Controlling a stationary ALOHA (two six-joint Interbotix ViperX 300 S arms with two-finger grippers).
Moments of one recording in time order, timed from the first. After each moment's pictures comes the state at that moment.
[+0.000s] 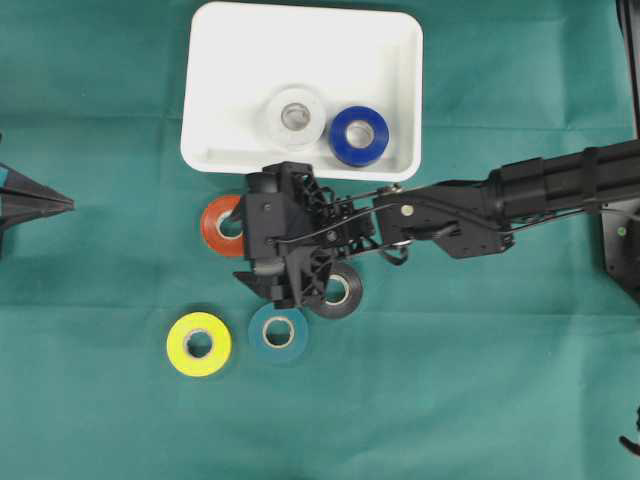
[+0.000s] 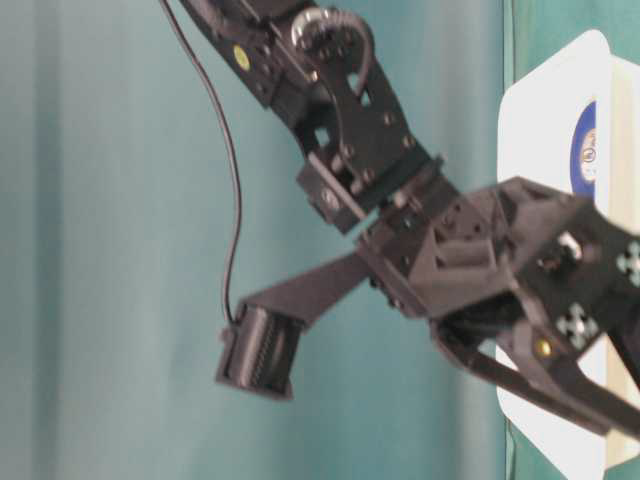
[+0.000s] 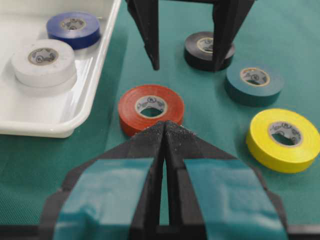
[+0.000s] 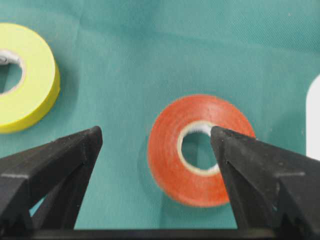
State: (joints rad) left arm 0.00 -1.37 1.54 -0.02 -0.02 -0.02; right arm 0.04 0.33 0.31 -0.33 0.01 0.40
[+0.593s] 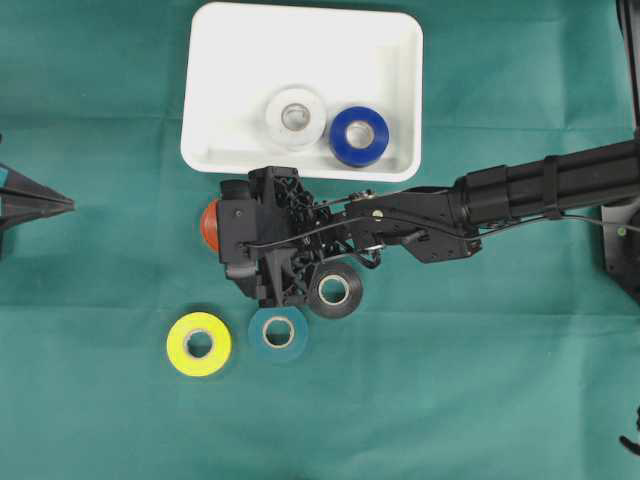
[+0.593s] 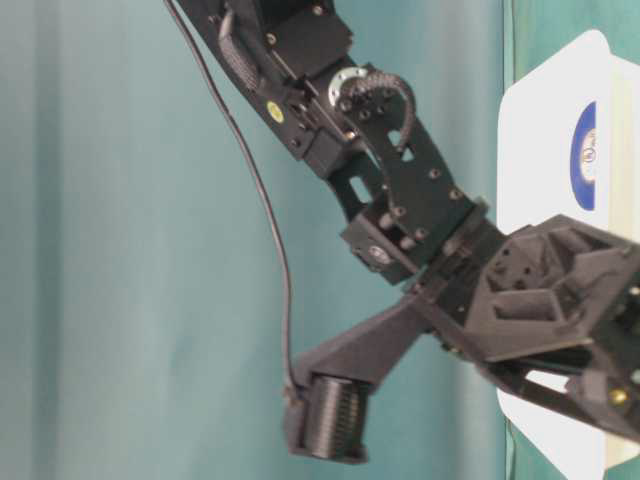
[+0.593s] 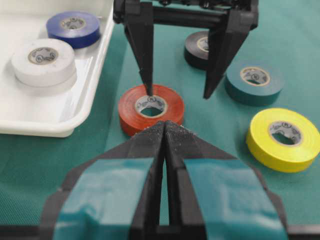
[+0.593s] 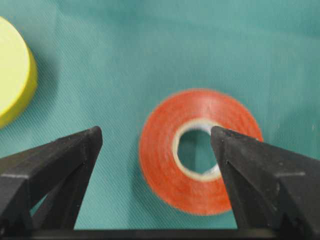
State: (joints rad) left arm 0.00 -1.37 1.54 -0.02 -0.02 -0.02; right arm 0.04 0.41 0.22 -0.33 0.13 0.40
